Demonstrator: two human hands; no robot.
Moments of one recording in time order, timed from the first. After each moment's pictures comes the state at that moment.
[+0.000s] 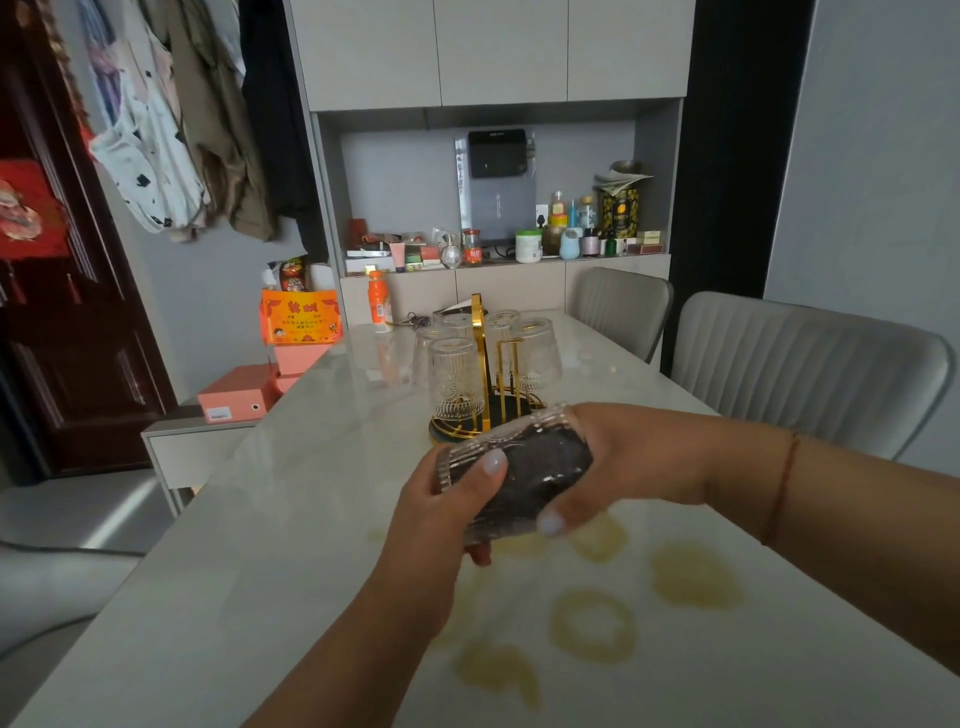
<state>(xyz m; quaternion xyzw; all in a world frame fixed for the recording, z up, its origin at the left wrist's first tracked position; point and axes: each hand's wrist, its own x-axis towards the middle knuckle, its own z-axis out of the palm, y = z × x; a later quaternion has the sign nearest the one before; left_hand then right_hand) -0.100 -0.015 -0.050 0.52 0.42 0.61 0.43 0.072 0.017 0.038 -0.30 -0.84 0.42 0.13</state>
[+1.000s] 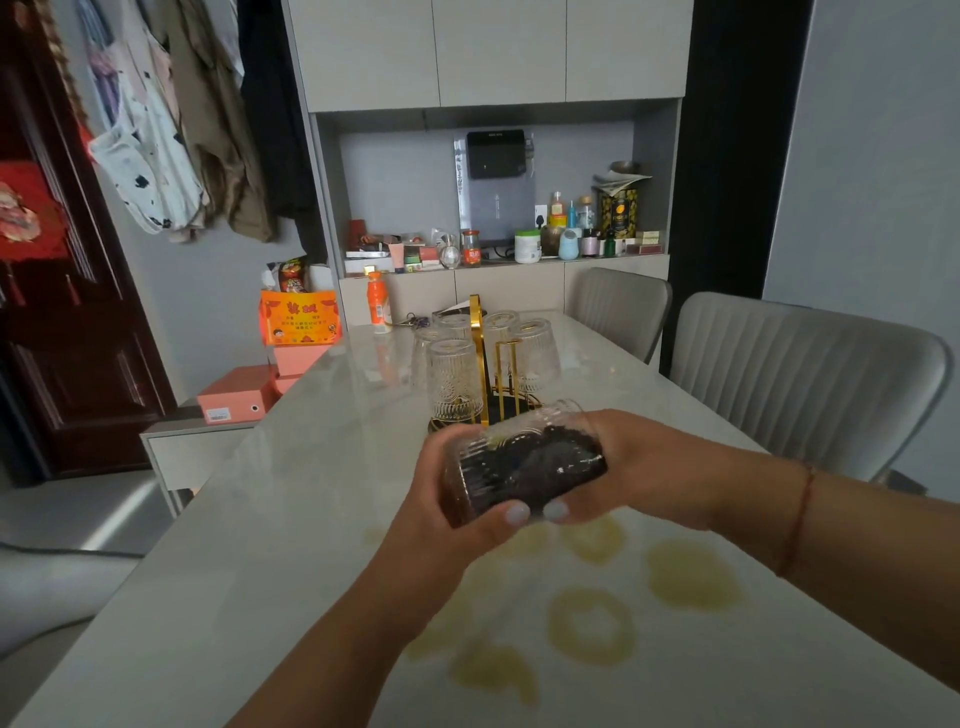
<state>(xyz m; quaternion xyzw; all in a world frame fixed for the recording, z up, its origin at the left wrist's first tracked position) -0.112 -0.012 -0.058 0.64 0.40 0.55 0.37 0.082 0.020 0.018 -0.28 -0.81 0.46 0.23</state>
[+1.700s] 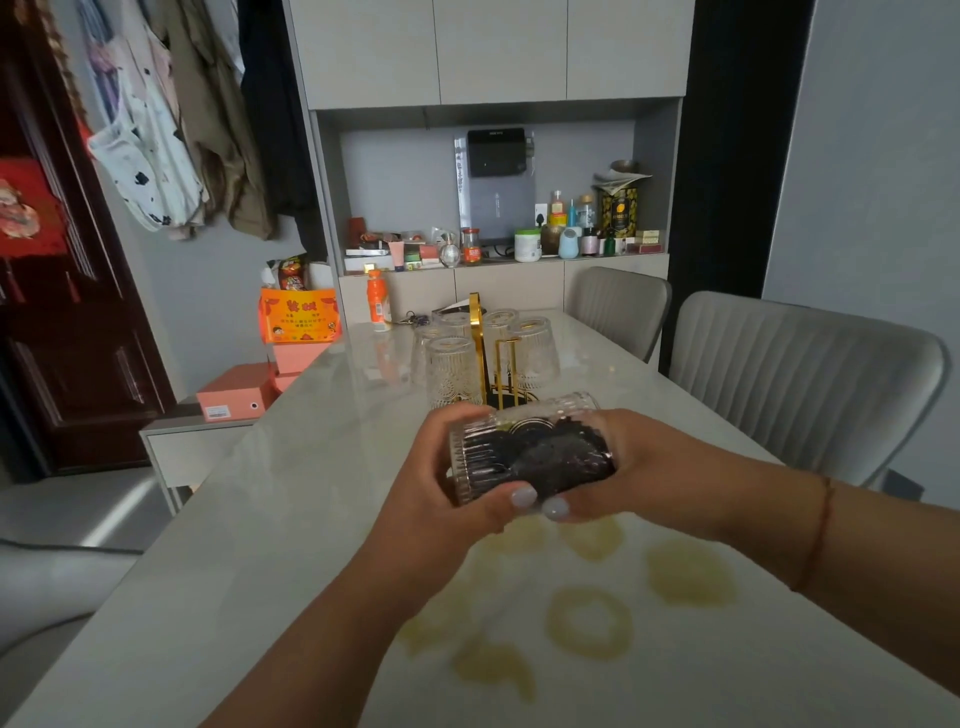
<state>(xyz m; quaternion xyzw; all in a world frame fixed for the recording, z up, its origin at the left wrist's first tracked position) -0.112 -0.014 -0.040 0.65 0.37 0.56 0.37 0.084 0.004 0.020 -0.28 -0.81 0.44 0.27</state>
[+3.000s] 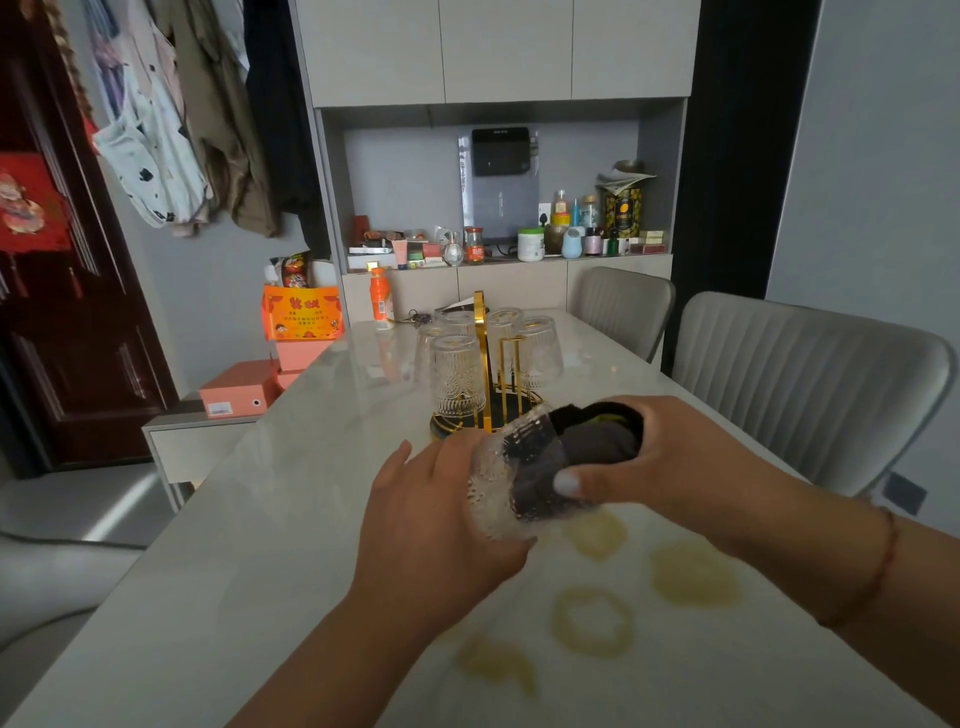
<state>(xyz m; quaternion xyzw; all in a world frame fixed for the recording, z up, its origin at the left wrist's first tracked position) -0.108 -0.019 -0.051 0.72 0.54 0.41 -0.17 0.082 -0.014 0.024 -0.41 -0.76 0.33 0.38</state>
